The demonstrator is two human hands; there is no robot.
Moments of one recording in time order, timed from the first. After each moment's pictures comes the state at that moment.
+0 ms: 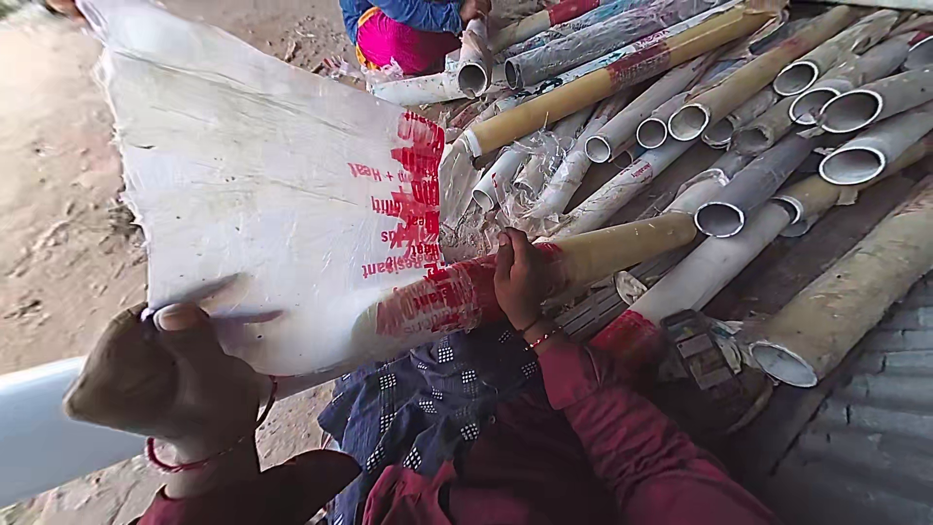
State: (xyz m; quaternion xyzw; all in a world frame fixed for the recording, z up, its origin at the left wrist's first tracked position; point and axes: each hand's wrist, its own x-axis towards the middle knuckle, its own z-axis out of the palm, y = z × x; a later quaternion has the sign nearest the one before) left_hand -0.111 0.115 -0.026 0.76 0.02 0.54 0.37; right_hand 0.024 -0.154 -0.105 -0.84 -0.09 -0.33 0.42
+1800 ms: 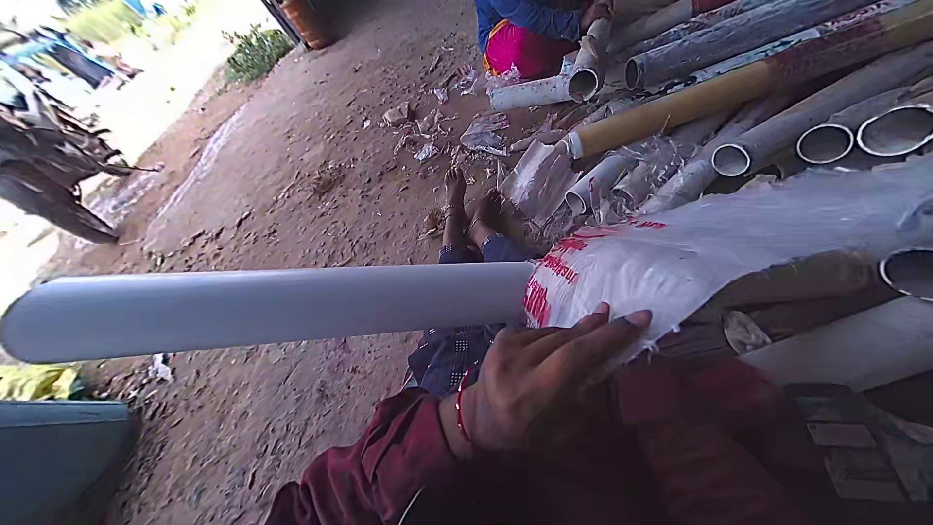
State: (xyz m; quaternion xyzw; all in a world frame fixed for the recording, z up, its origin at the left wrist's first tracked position) left_hand -0.113 -0.082 0.024 0.83 -0.23 0.43 0.27; right_hand 0.038 -0.162 -0.113 -0.63 0.08 -0.26 0.72
